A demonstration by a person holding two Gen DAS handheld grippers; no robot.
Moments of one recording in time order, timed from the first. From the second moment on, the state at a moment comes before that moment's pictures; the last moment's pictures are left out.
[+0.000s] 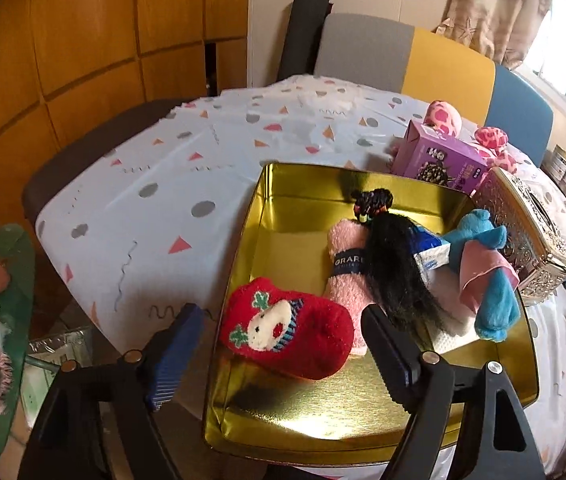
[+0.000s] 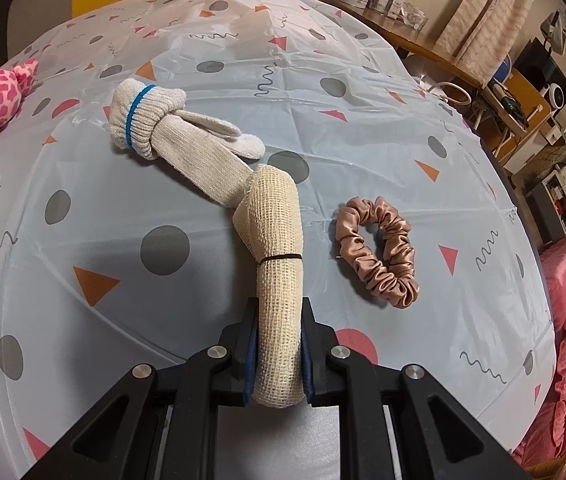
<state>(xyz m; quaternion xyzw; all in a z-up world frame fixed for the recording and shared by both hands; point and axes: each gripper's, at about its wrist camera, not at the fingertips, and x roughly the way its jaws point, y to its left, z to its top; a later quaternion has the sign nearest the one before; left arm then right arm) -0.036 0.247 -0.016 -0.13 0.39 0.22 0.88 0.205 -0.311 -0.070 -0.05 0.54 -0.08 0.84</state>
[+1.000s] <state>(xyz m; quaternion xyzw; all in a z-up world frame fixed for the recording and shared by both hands) -0.041 0.228 -0.012 -0.10 0.39 0.20 0.90 0.292 -0.119 0.058 0.01 0.47 0.05 0.88</state>
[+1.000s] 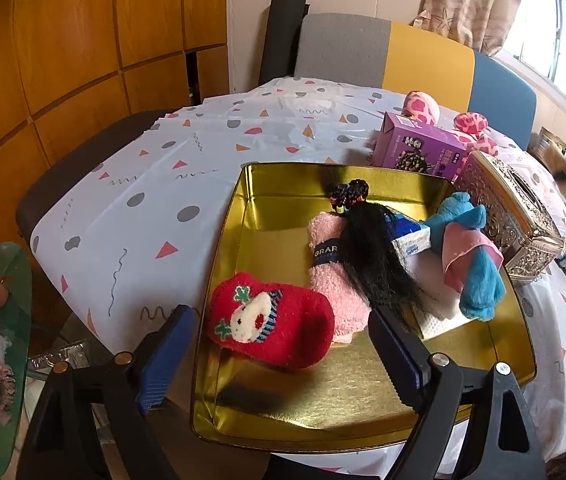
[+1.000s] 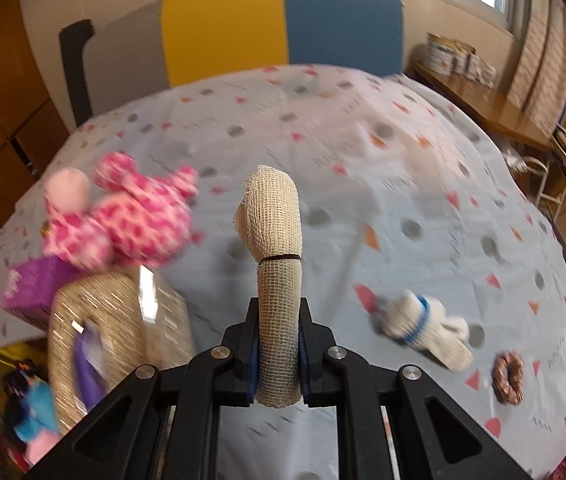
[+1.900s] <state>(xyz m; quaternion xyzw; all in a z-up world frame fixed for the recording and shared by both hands) -0.046 0.222 -0.023 -0.11 0.40 0.18 0.89 0.197 0.121 0.069 -0.07 0.45 0.35 0.82</state>
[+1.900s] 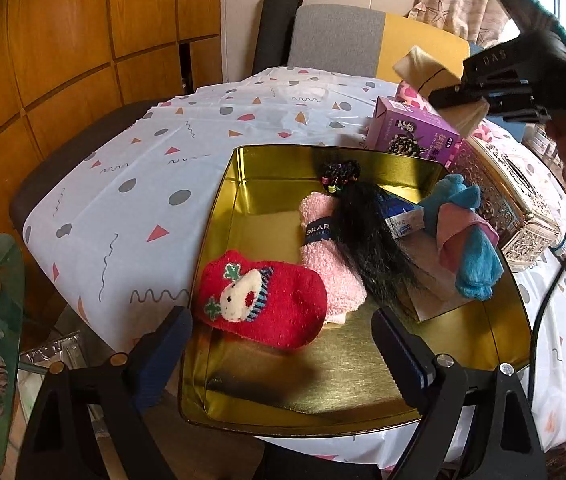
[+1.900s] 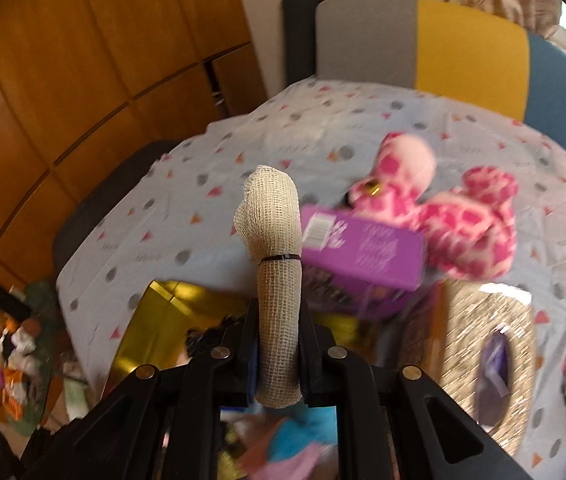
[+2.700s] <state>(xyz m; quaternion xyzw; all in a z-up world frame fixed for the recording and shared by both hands) -0.051 0.227 -0.022 -0.11 0.40 0.19 0.89 0.070 0.115 0.001 -0.12 0.50 0.45 0.73</state>
